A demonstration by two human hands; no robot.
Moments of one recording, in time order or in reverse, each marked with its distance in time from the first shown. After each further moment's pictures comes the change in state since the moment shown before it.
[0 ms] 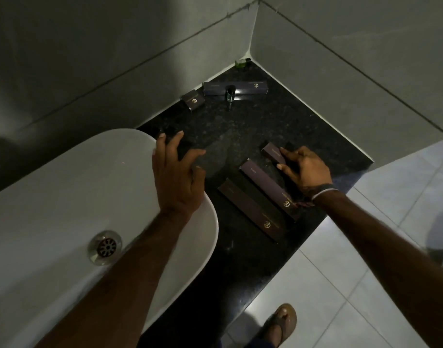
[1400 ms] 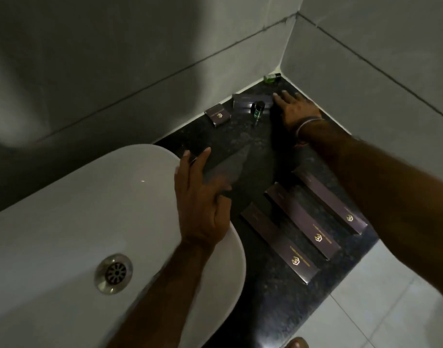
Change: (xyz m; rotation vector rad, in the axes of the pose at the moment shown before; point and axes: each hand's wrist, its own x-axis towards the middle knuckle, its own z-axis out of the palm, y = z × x) left_hand 0.000 -0.011 0.013 -0.244 0.051 0.012; right_hand 0.230 -0.064 -0.016 -0.321 -0.121 -0.089
